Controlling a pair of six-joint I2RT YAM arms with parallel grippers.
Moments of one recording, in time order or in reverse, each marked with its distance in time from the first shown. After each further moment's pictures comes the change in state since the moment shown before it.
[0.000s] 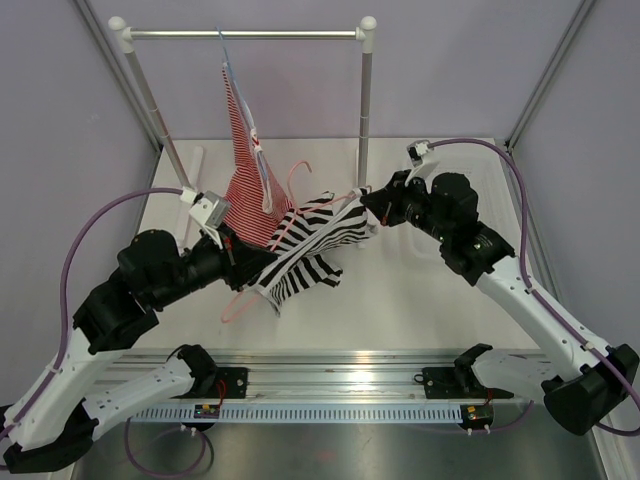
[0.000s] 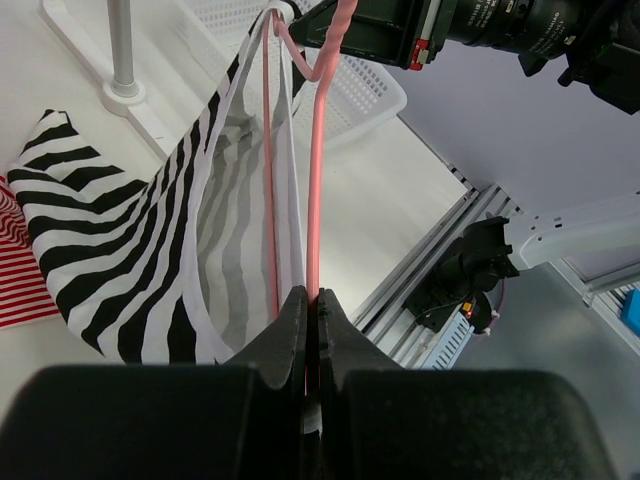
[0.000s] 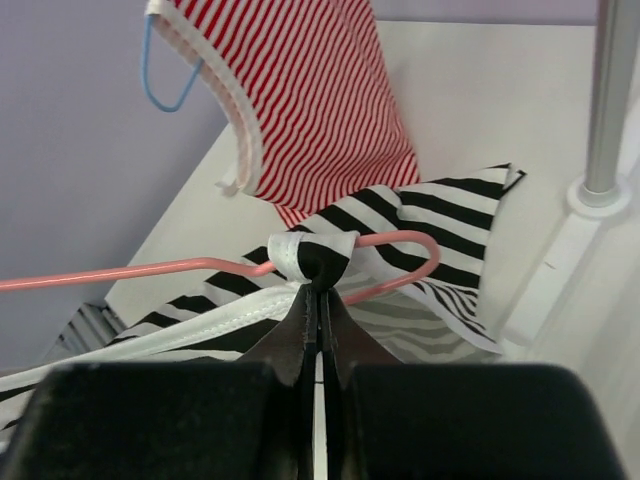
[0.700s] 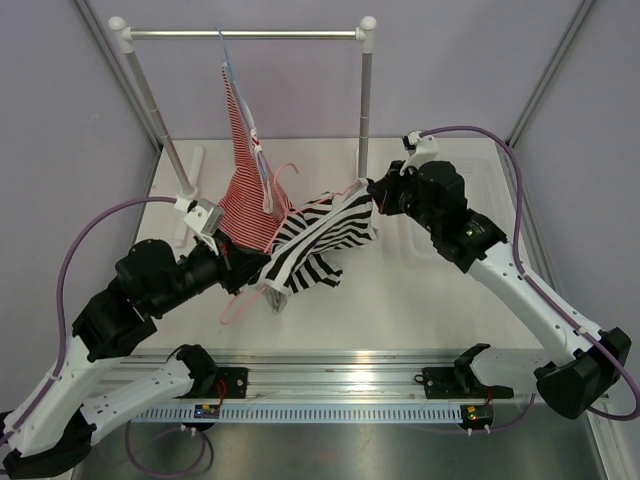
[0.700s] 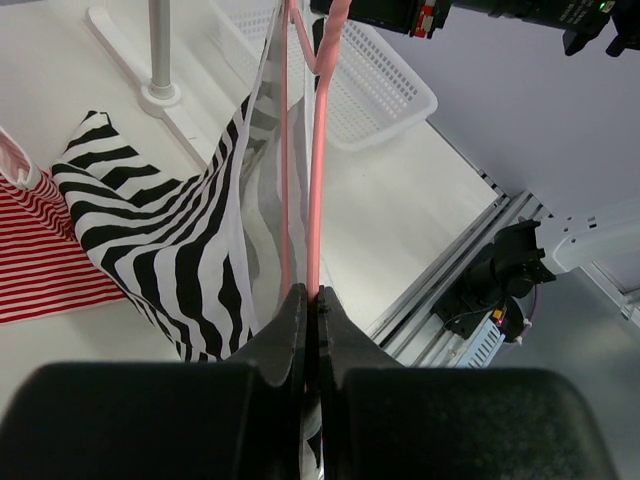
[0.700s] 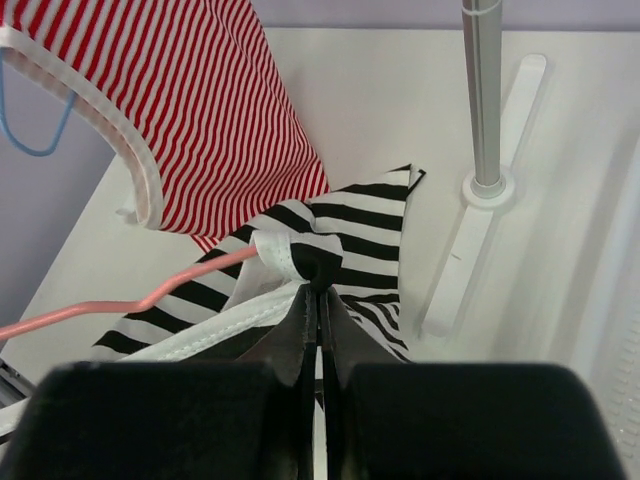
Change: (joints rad) left arm 0.000 -0.062 -0.063 0.007 -0.057 0.031; right arm 0.026 0.085 0.121 -0.127 0.257 -0.064
